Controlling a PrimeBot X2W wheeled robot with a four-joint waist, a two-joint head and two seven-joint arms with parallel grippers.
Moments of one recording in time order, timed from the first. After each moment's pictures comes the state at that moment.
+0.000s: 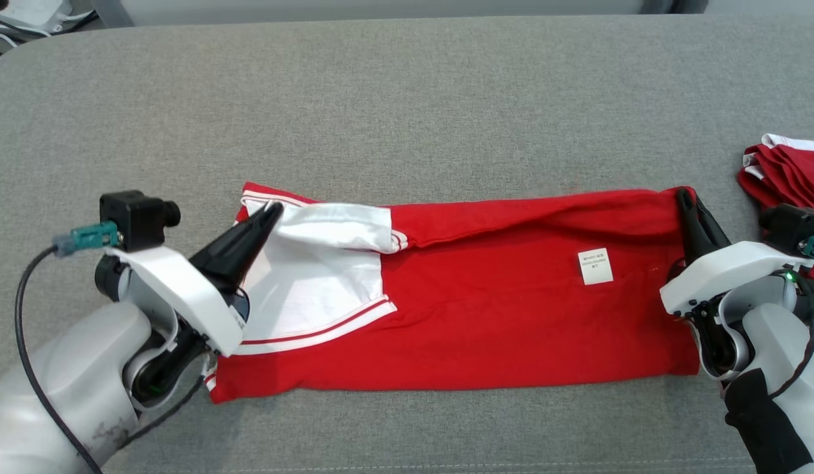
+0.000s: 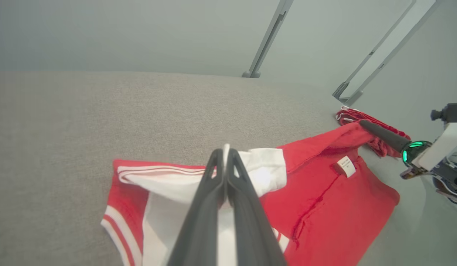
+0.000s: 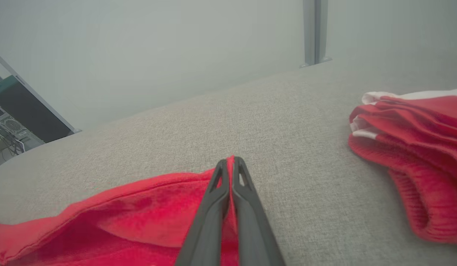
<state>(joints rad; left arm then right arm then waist) -0.83 0.61 -1.17 0.38 -1.32 -0.12 -0.24 -0.64 -0.21 0.30 0.84 0.67 0.13 -0.26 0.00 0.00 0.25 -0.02</state>
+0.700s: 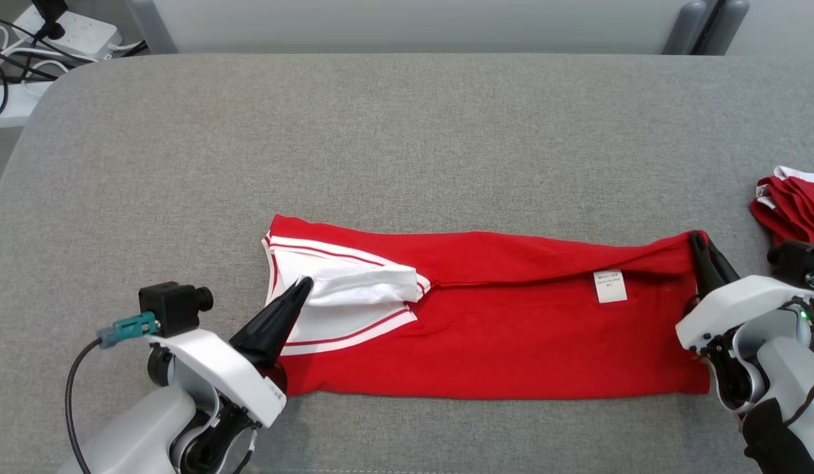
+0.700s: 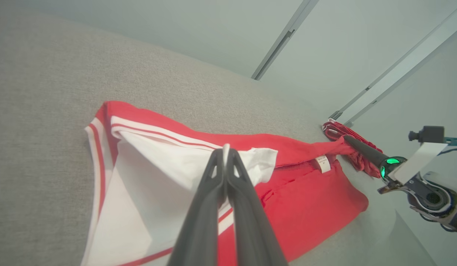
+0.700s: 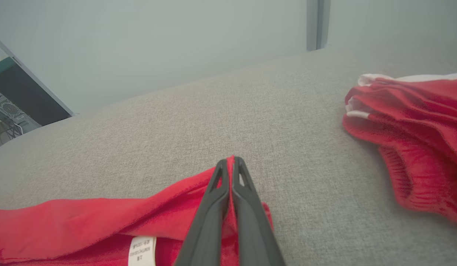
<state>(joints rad) -0.52 0.49 -0.95 0.36 -1.27 -0.12 -0.25 -0.60 -0.26 0.37 0.90 0.73 0.13 -0.26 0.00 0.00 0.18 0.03</state>
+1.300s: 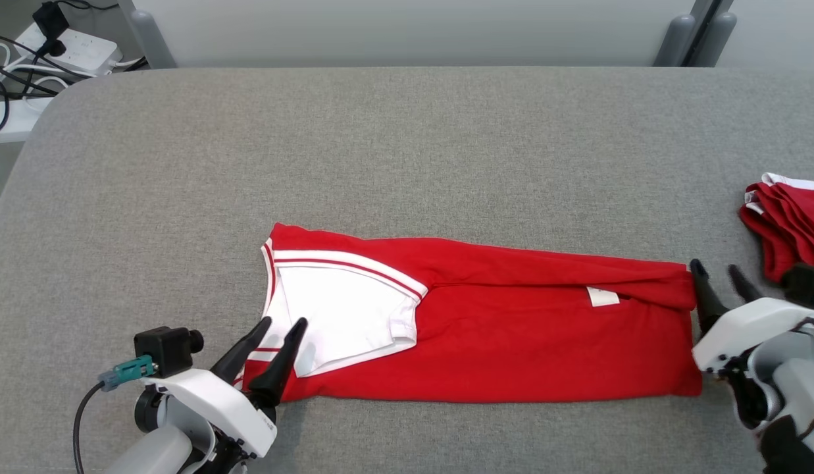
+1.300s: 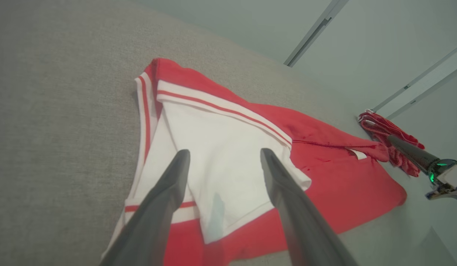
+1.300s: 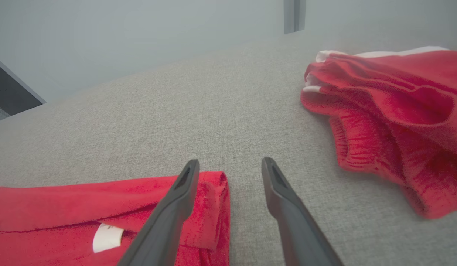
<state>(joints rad) -0.40 0.42 -0.86 0.48 -1.18 -0.12 -0.25 -0.58 -0.28 0.39 0.99 0.76 0.13 -0.26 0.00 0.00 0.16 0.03</state>
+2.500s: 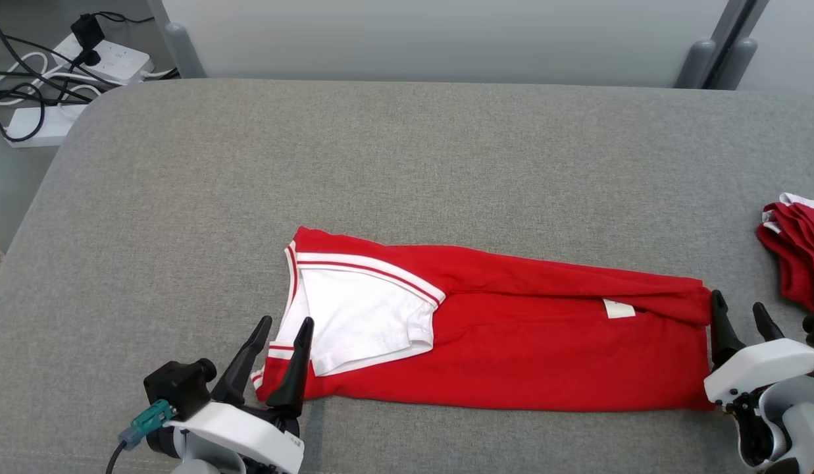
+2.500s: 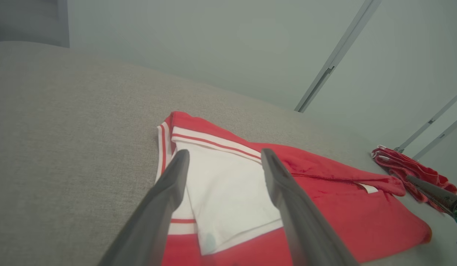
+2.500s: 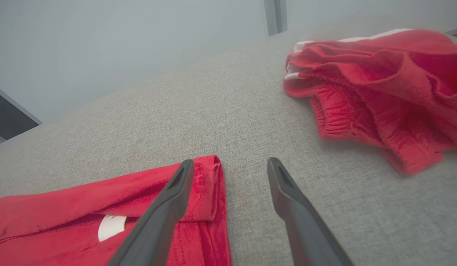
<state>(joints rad) -0.14 0.14 -0.32 0.36 -0.61 -0.12 -0.25 -0.42 -0.22 0.10 0.89 0.59 0.13 -0.26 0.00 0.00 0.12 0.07</state>
